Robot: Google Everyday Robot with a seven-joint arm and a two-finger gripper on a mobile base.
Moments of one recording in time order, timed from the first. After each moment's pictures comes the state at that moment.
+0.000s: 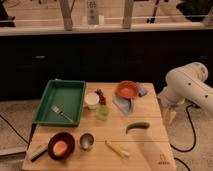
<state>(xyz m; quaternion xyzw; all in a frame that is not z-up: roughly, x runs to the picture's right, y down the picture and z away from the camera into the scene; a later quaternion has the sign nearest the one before) 0.292 0.110 0.682 -0.28 0.02 0.03 0.96</state>
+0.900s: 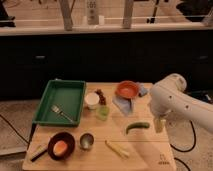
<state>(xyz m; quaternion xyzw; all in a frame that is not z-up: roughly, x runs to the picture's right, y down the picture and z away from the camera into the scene) 0.255 0.159 0.717 -0.29 0.03 -0.05 0.95</state>
